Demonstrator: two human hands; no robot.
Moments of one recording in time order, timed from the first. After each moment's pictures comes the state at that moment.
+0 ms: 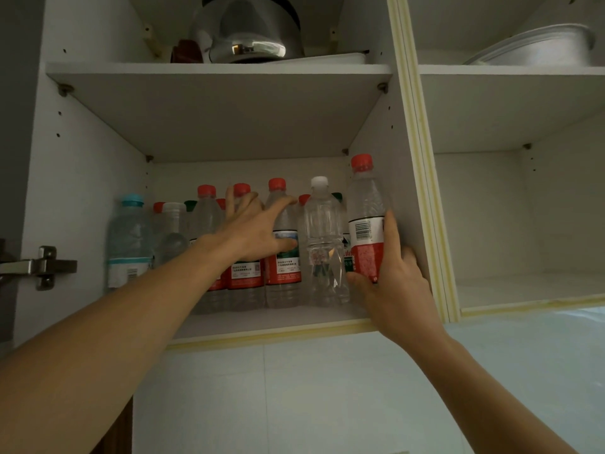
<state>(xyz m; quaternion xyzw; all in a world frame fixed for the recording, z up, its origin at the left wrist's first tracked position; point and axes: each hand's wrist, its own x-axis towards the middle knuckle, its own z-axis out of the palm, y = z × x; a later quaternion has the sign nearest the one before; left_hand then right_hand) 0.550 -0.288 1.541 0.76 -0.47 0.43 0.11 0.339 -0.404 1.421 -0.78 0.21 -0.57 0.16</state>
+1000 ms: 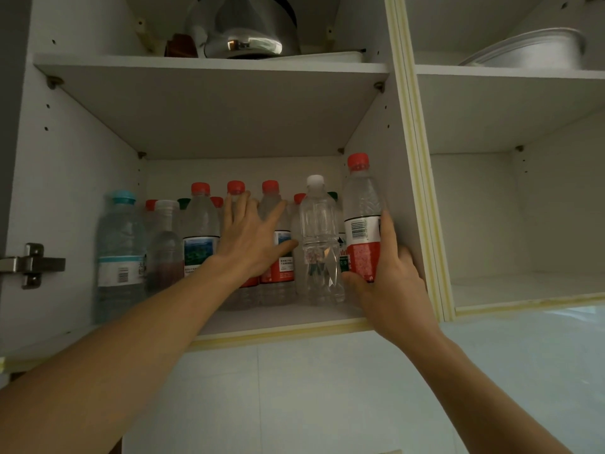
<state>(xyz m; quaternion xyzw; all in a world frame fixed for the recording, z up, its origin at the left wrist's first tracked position) 0.550 -0.303 1.510 0.73 -0.42 0.52 0.14 0.340 -0.401 1.422 -0.78 0.21 -0.57 0.17</state>
